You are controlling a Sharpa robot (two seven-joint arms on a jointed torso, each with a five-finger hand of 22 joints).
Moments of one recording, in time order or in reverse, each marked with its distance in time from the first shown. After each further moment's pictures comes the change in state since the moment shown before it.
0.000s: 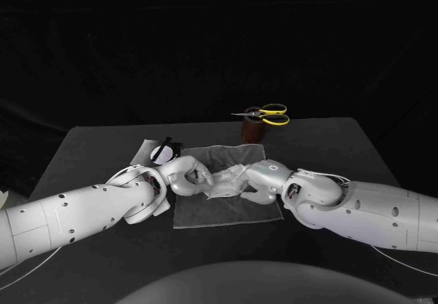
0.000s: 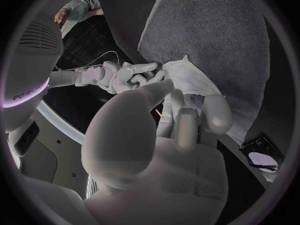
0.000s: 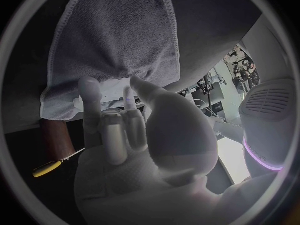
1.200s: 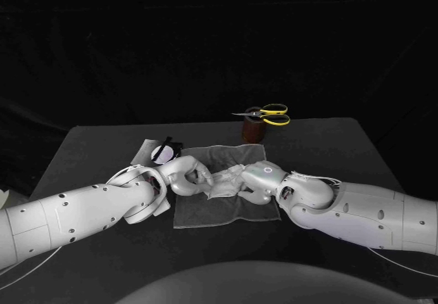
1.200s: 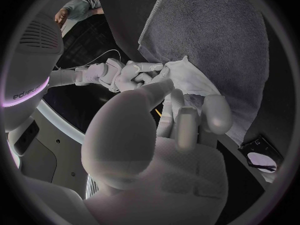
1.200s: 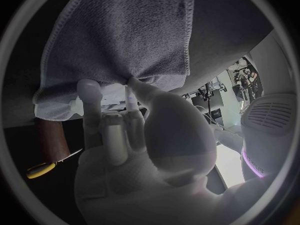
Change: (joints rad) left arm 0.000 -0.001 0.000 0.000 0.006 0.002 0.000; left_hand 0.000 0.000 0.000 0.000 0.000 0.000 0.000 -0.003 -0.001 0.000 0.000 0.000 -0.001 0.000 0.000 -0.002 0.003 0.000 0.000 0.000 0.000 0.003; right arm -0.020 0.056 -0.002 -0.068 -0.077 -0.033 -0.007; right_hand 0.033 0.084 0.033 0.033 -0.001 0.093 -0.043 0.041 0.014 -0.001 -0.026 0.018 0.000 -0.001 -0.013 0.004 0.000 0.000 0.022 -0.004 0.038 0.029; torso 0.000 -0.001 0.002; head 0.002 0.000
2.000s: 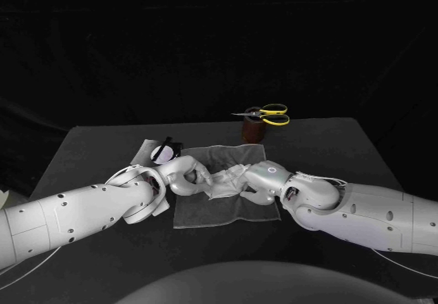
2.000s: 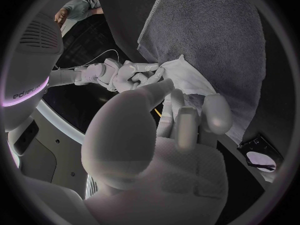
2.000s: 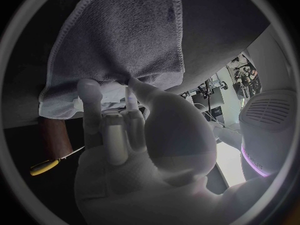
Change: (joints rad) left arm 0.000 -0.003 0.000 -0.001 0.002 0.000 -0.002; left_hand 0.000 0.000 0.000 0.000 0.000 0.000 0.000 0.000 0.000 0.000 0.000 0.000 0.000 0.000 0.000 -0.001 0.000 0.000 0.000 0.000 0.000 0.001; right arm 0.003 -0.038 0.000 0.041 0.021 -0.004 -0.002; right_hand -0.017 -0.005 -0.009 0.018 0.003 -0.016 0.001 0.002 0.015 -0.001 0.000 0.000 0.000 0.000 -0.007 -0.001 -0.001 0.000 0.000 0.000 -0.006 -0.001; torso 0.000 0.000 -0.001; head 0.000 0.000
